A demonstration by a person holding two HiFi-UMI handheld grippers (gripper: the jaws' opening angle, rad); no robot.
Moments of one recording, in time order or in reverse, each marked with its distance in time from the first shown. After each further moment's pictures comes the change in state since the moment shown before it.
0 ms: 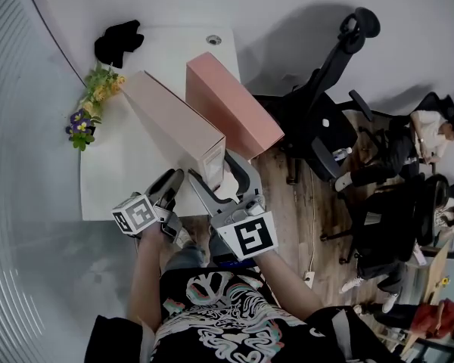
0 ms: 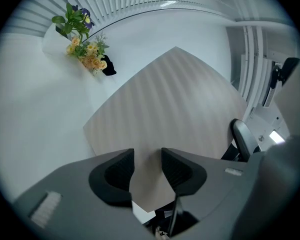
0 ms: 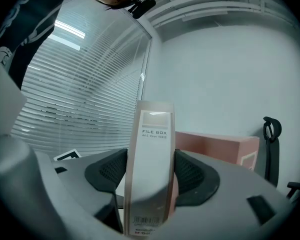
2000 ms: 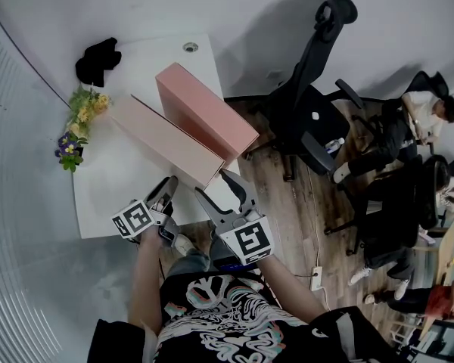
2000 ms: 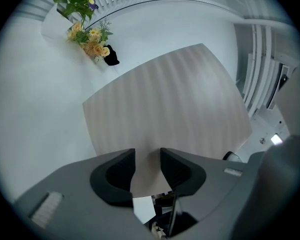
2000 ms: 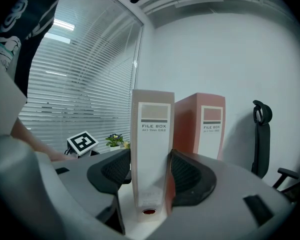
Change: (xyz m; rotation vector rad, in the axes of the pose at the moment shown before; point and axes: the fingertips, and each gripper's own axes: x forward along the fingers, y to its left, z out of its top) left arm 0.028 0.003 -0.022 -0.066 0.070 0.013; right arm -0.046 -0.029 -0.066 0.048 0.170 -0.026
